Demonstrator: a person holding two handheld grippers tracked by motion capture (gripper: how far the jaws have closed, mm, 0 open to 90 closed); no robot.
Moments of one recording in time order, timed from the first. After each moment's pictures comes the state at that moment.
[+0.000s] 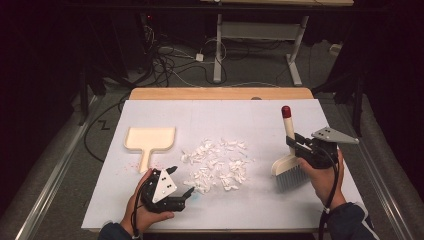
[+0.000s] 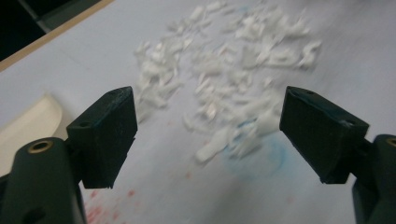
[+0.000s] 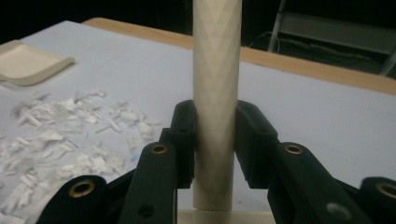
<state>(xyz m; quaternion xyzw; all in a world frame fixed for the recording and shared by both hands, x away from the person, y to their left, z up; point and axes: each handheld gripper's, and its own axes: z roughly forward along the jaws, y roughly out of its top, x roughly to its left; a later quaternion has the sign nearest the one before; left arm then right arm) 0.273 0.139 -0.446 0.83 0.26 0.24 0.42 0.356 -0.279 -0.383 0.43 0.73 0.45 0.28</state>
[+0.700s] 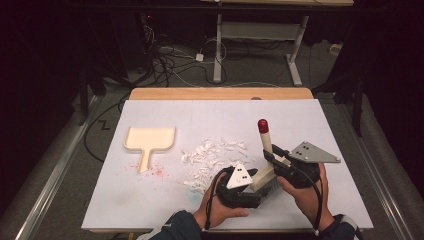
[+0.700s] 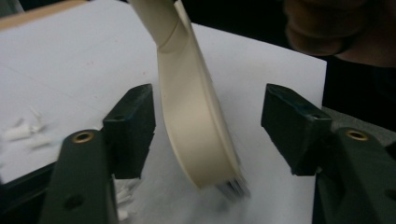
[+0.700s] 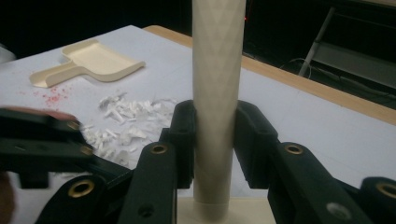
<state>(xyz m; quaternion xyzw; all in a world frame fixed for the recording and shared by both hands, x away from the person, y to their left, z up) 0.303 -0.025 -0.441 0.82 0.23 0.06 0.52 0.304 -0.218 -0.371 0.35 0.76 0.47 0.28</state>
